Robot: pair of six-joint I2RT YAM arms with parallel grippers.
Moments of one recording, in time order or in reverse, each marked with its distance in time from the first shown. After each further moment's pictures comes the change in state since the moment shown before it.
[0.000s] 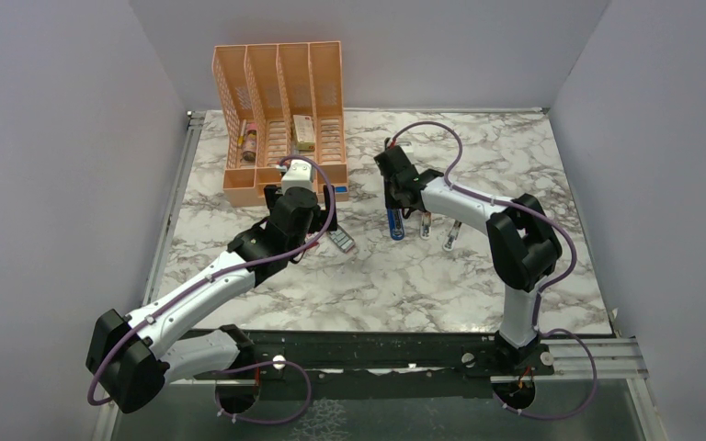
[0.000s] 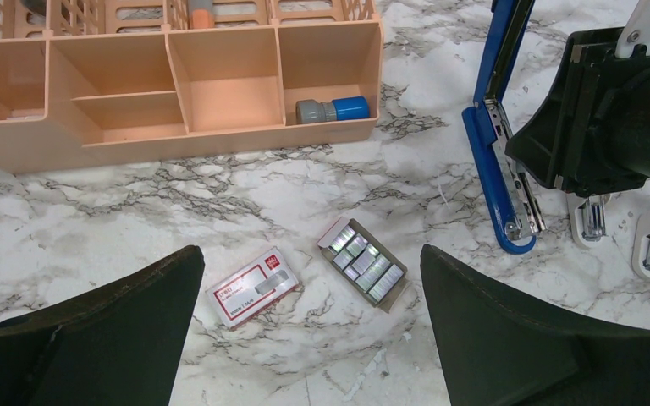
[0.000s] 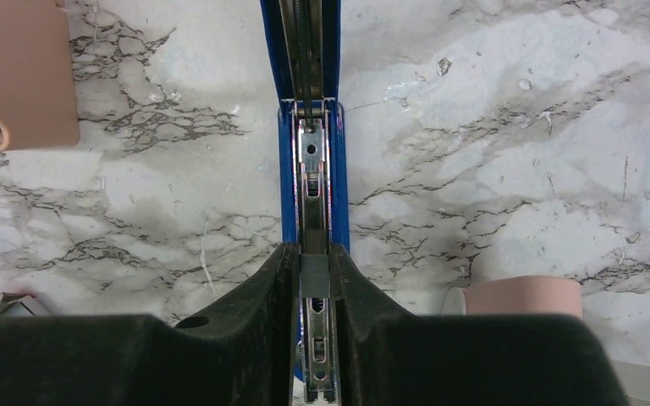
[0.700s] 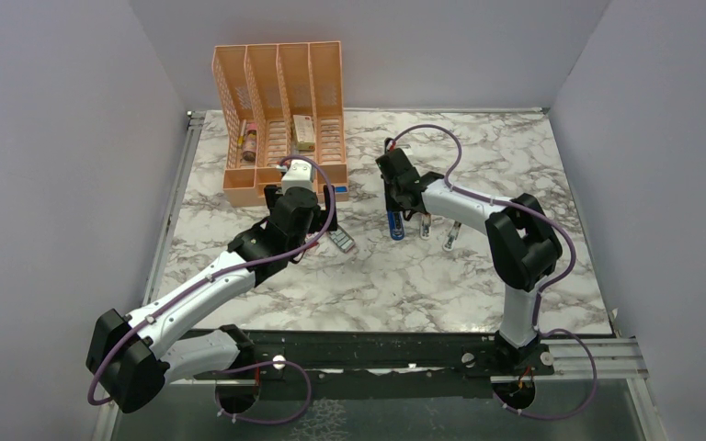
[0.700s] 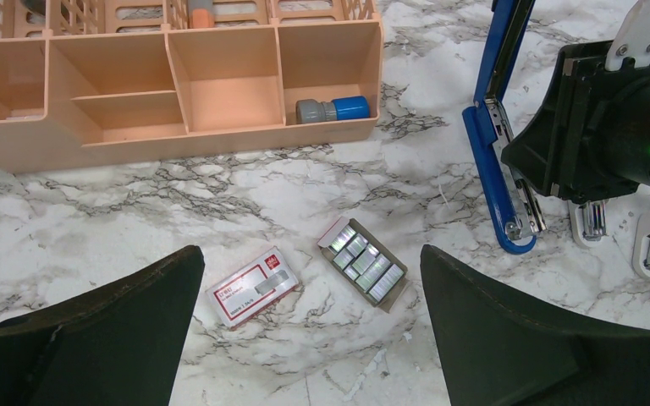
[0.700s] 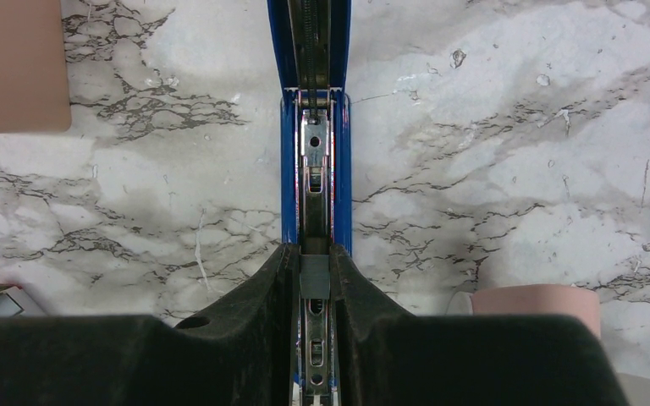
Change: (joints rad) left arm 0.000 0.002 0.000 0.000 0.000 0.000; right arm -0.005 0.001 -0.034 0.031 -0.033 -0.029
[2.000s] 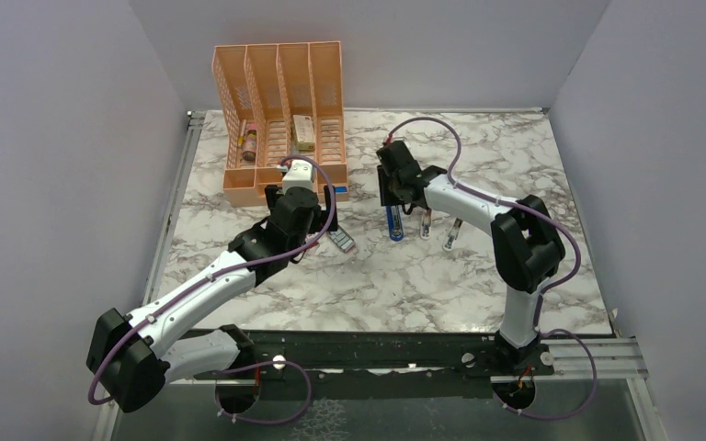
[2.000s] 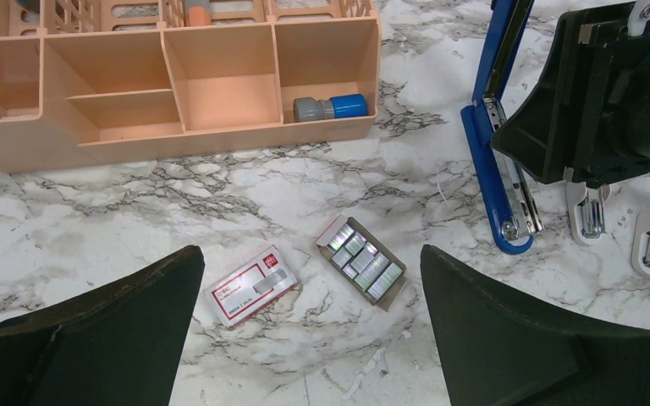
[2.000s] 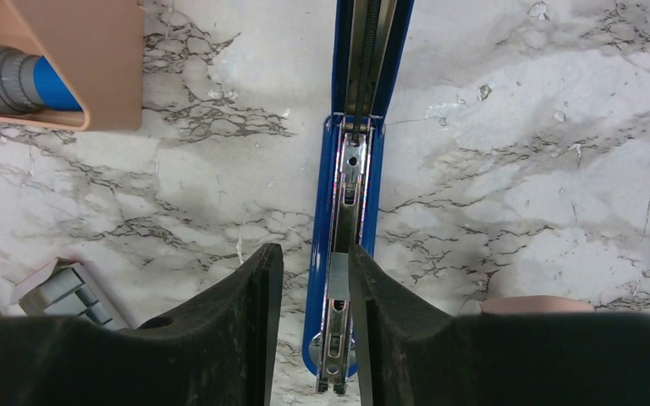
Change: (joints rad) left arm 0.000 0.003 0.000 0.000 0.006 0.000; right arm -0.003 -0.019 0.046 -0.021 -0.067 -0.043
